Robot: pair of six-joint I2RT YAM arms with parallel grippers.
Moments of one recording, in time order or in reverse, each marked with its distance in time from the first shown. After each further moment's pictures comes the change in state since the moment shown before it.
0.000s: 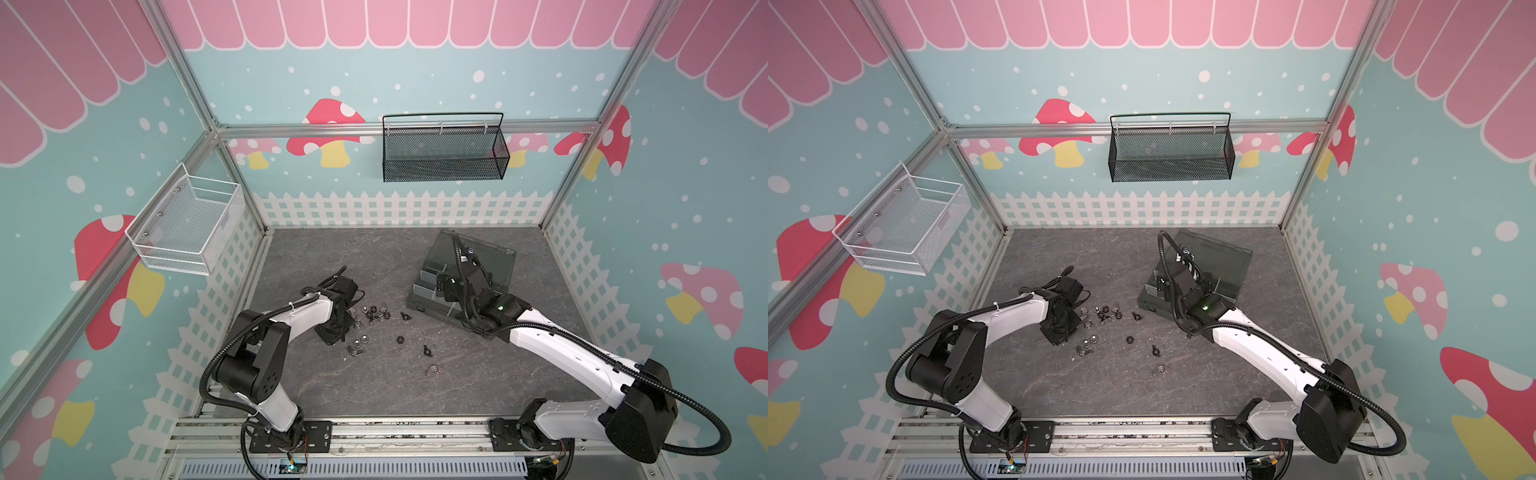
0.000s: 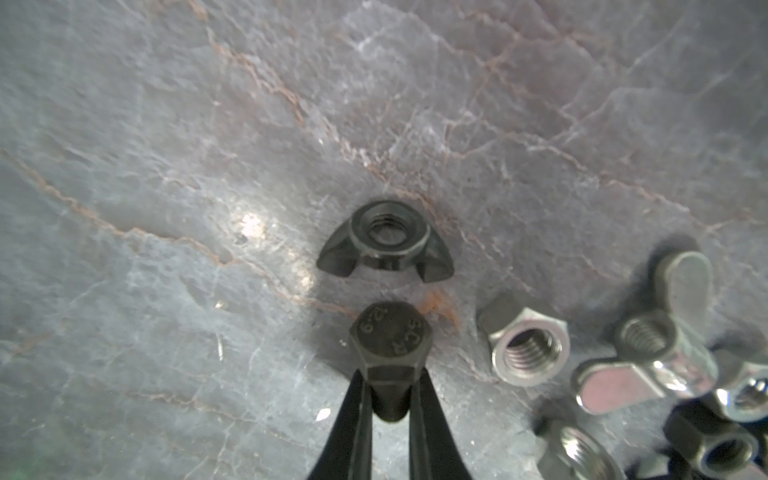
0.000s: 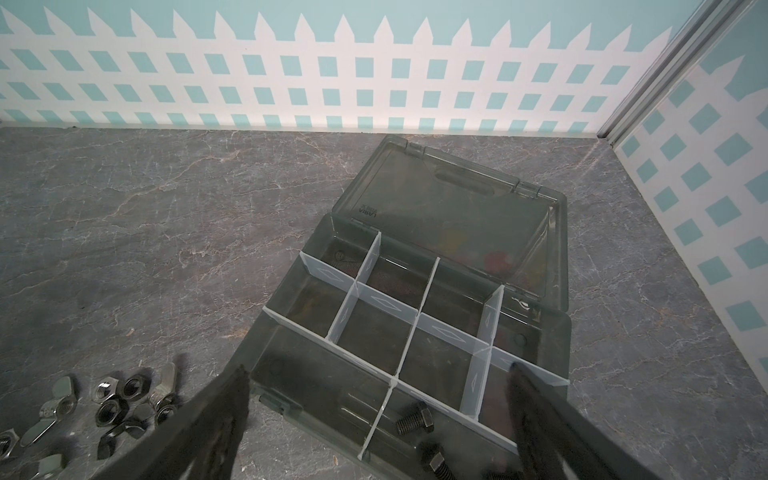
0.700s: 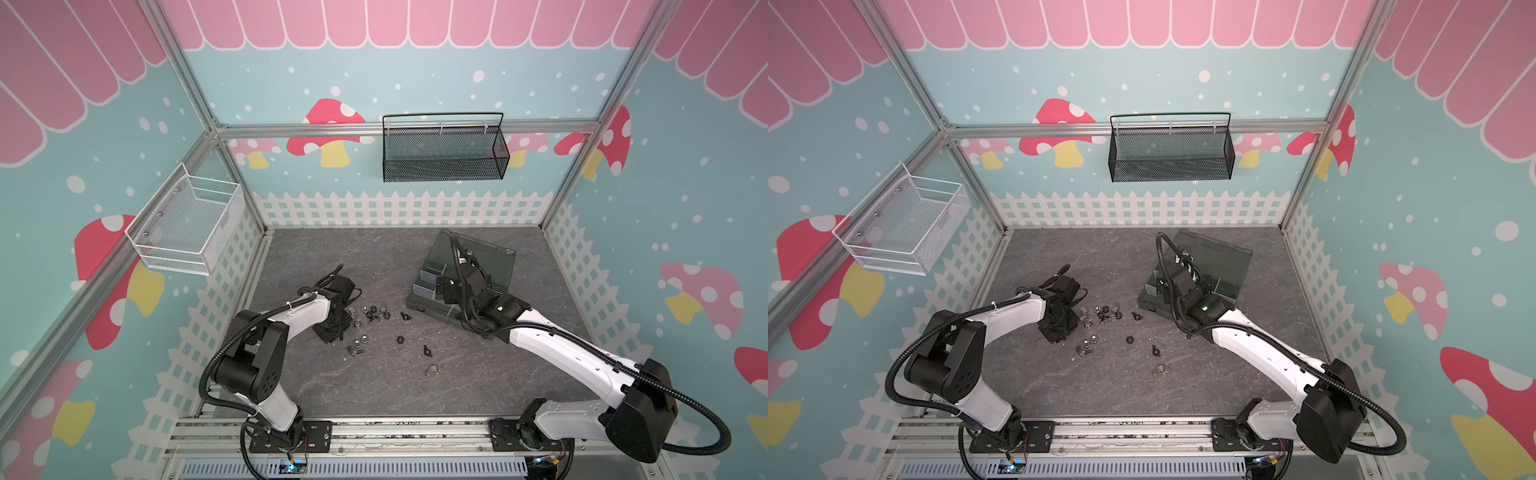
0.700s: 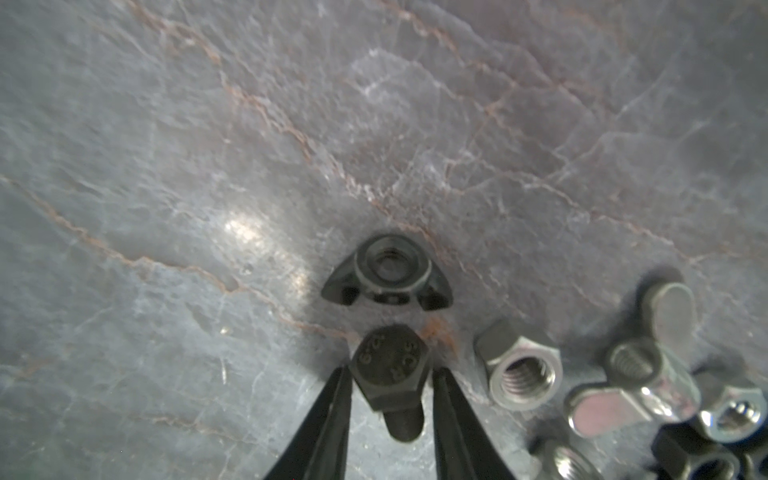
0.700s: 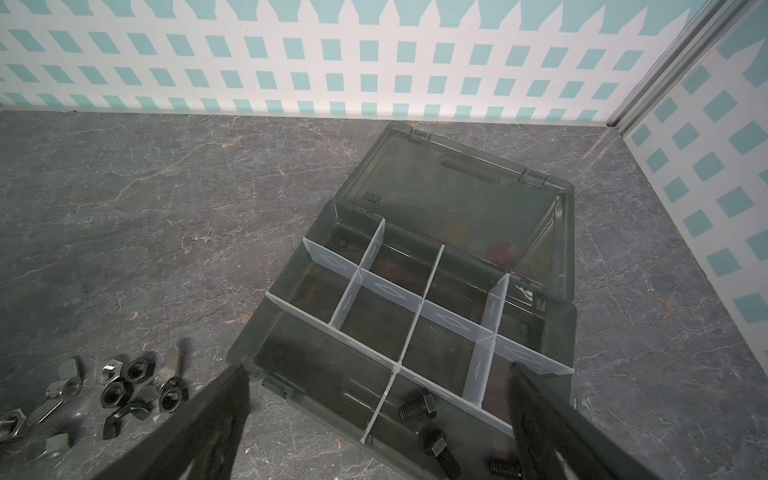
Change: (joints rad) left arm 0.024 -0.002 -0.006 0.021 0.000 0.015; right arm 0.006 0.000 0.000 -0.028 -0.016 0.014
